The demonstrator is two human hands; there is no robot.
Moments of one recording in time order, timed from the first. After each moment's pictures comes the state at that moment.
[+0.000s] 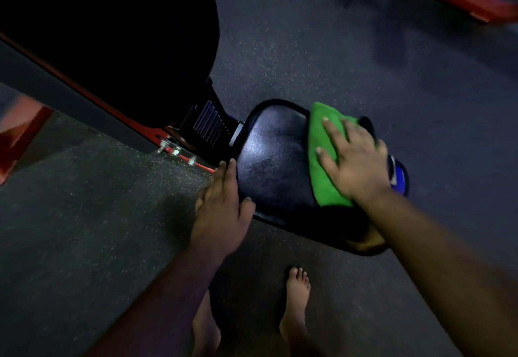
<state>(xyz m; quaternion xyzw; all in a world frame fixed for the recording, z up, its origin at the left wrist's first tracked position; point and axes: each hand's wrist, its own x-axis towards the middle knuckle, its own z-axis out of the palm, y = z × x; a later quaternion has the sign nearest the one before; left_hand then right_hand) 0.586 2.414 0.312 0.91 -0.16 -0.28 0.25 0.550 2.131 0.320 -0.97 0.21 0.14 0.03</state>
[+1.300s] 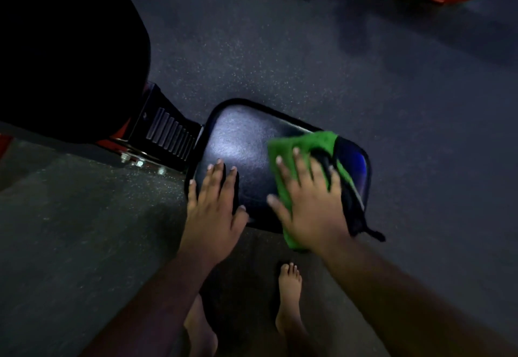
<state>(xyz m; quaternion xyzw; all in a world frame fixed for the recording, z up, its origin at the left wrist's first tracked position) 0.568 2.386 0.297 0.91 -0.32 -0.19 0.19 0.474 2.192 0.325 -0.97 0.19 0.14 0.04</state>
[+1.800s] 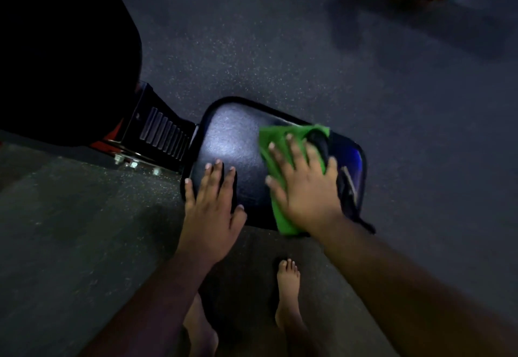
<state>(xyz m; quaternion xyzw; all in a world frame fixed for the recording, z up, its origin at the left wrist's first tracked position) 0.570 2.386 0.293 0.91 -0.34 -0.18 0.17 0.497 2.182 0.318 -0.97 0.21 0.13 0.04</state>
